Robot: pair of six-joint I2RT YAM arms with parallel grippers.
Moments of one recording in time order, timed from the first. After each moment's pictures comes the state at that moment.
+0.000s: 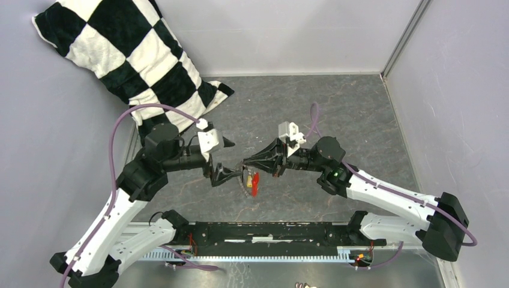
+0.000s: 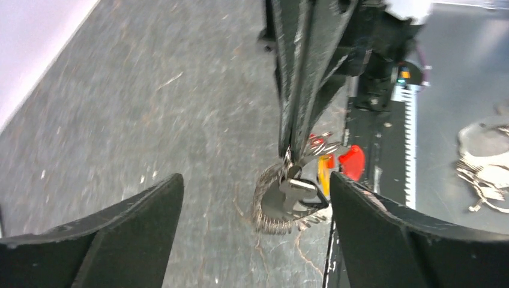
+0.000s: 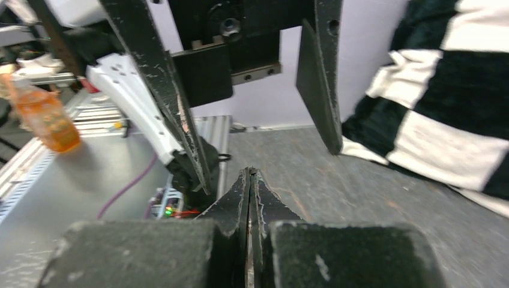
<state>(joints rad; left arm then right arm) -0.61 0.78 1.07 -0.60 0.72 0.29 0.97 1.10 0.76 0.60 -0.57 0.19</state>
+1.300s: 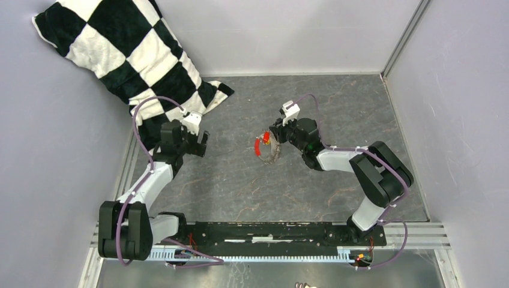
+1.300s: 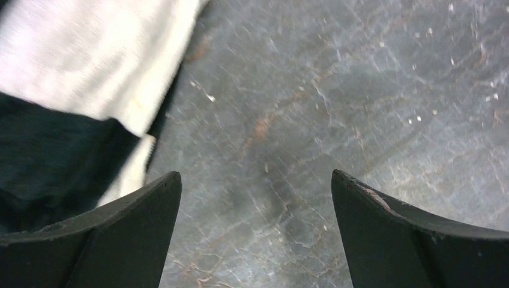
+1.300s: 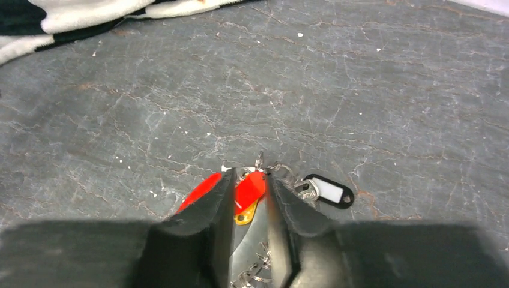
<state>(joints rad) -0.07 1.16 0.62 -0.02 0.11 0.30 0.59 1.69 0.74 0.74 -0.07 0.07</state>
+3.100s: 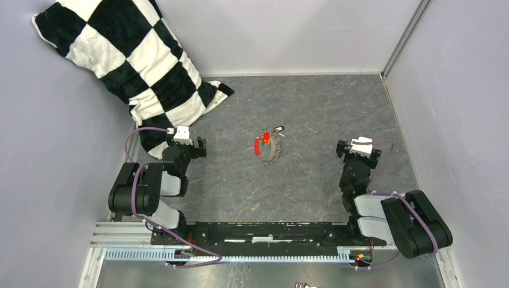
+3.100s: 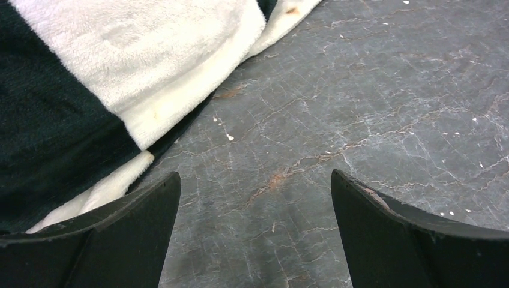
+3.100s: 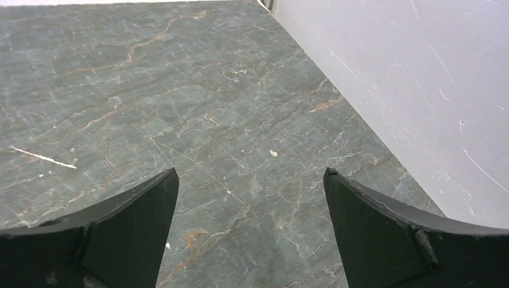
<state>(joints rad) -0.01 1.53 0.19 1.19 0.08 0.04 0.27 1.22 0.03 1.19 0.69 -0.16</state>
